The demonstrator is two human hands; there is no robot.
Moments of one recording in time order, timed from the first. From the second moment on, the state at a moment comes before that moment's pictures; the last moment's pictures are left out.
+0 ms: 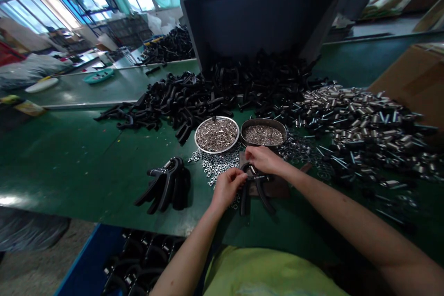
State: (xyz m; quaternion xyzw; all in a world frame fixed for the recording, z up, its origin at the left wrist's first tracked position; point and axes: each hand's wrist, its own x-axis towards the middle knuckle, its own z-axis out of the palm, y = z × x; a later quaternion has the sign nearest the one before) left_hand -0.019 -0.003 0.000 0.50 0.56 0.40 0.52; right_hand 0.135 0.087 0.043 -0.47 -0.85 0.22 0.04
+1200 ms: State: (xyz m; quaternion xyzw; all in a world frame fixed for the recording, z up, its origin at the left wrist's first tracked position) left_hand -0.004 -0.015 0.009 0.82 0.55 0.15 0.07; right_hand 0.294 -0.053 0.004 -0.73 -0.59 0.26 0.22
